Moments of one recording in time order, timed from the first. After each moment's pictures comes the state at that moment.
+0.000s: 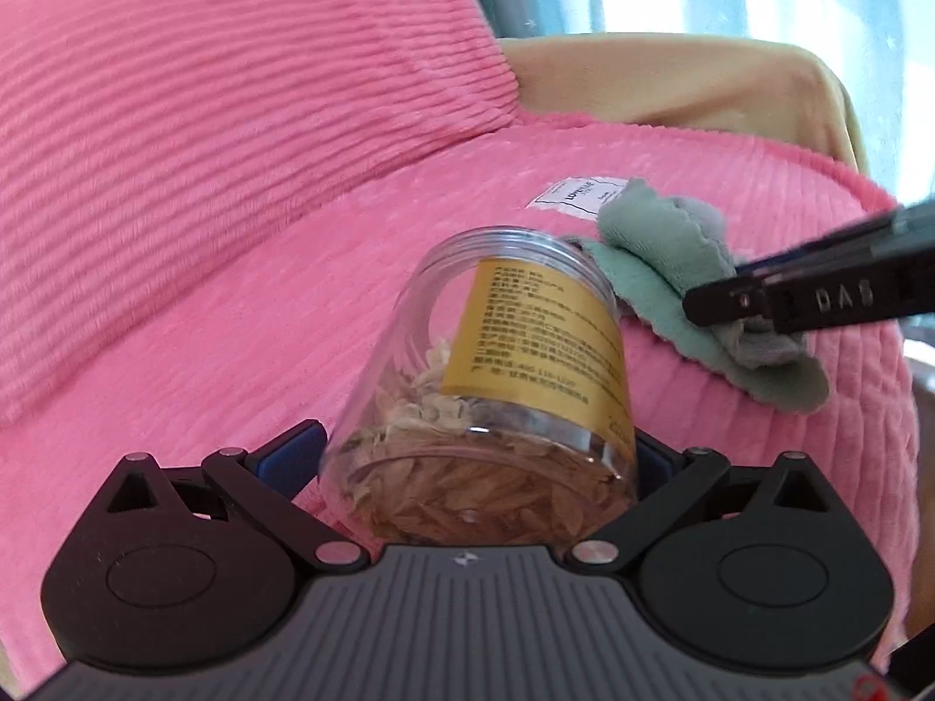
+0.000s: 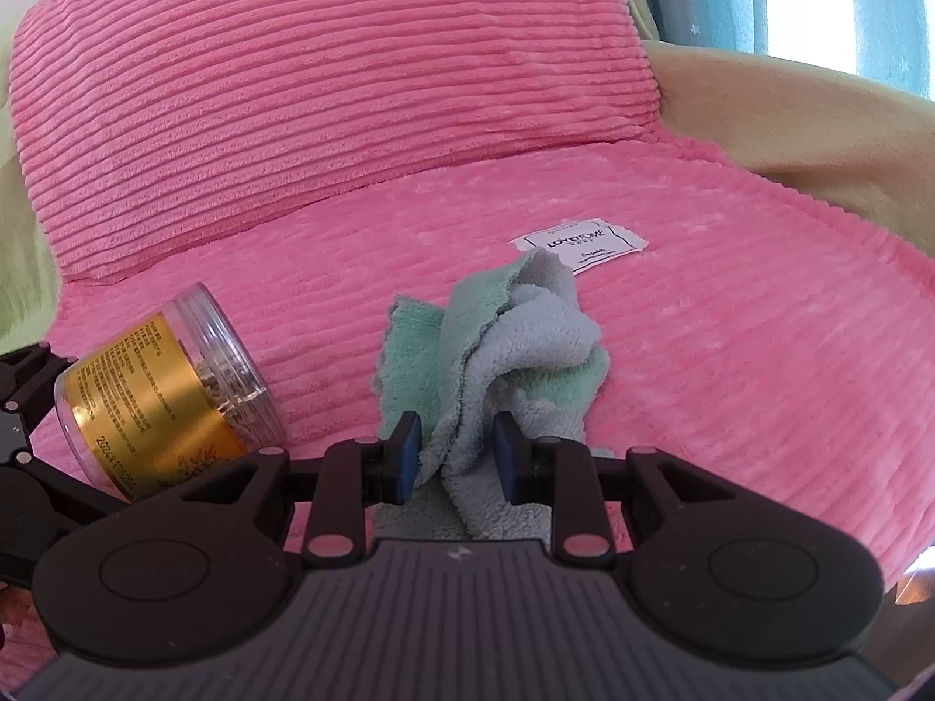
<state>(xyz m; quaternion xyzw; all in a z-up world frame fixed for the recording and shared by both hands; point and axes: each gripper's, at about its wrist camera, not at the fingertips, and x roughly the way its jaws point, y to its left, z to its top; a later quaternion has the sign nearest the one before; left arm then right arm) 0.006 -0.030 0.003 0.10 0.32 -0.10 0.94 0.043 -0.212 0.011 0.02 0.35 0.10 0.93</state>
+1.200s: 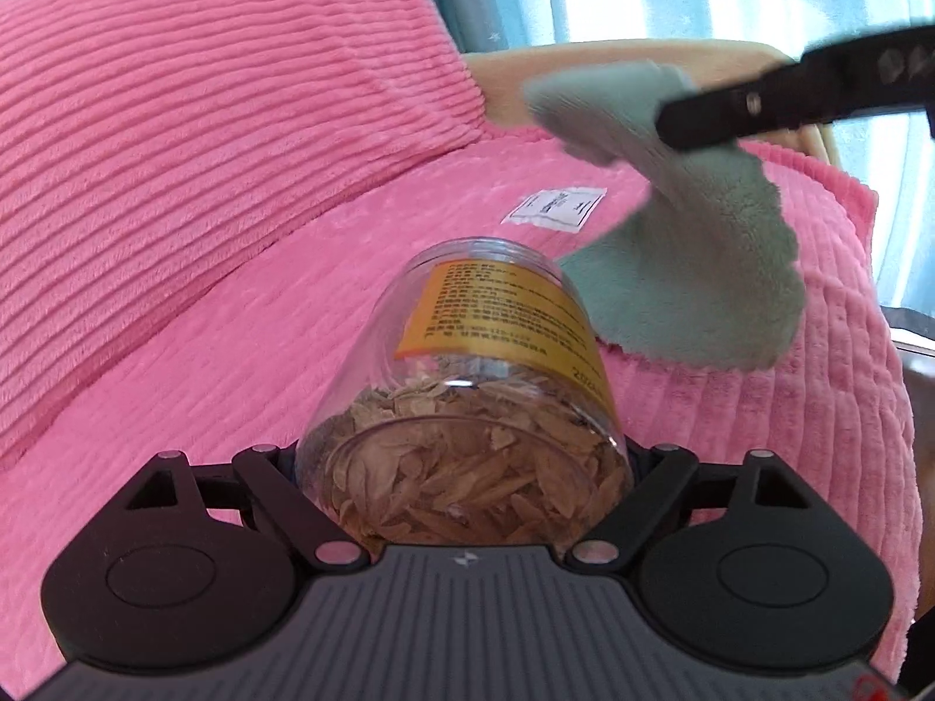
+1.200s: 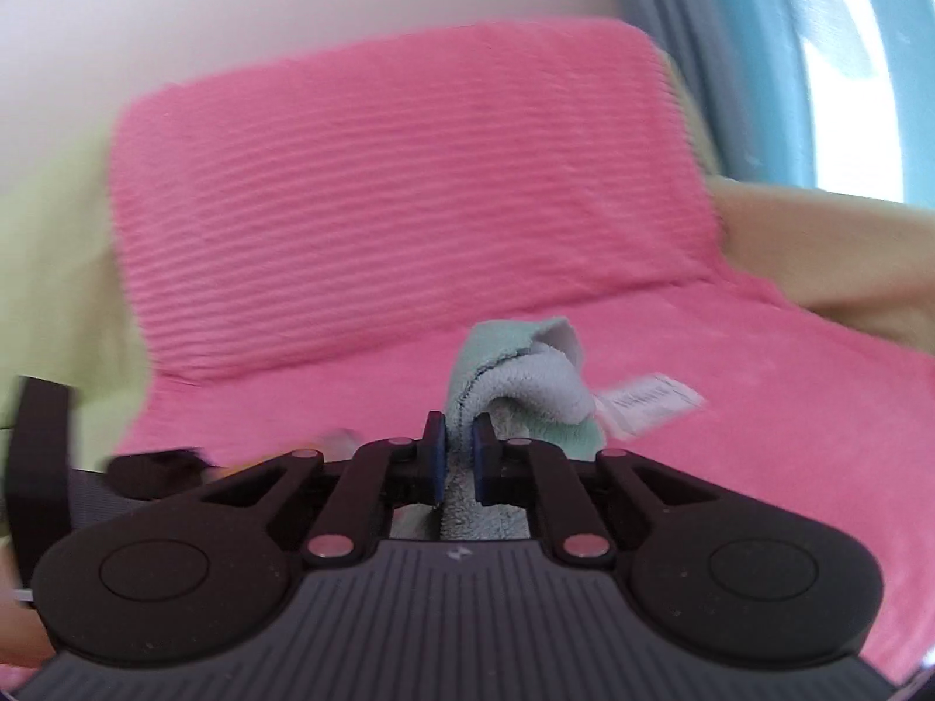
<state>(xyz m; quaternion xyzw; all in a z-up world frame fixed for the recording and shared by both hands) 0.010 -0.032 -0.003 0.14 0.29 -0.14 0.94 0.016 -0.203 0.068 0.03 0.22 0.20 0.95</state>
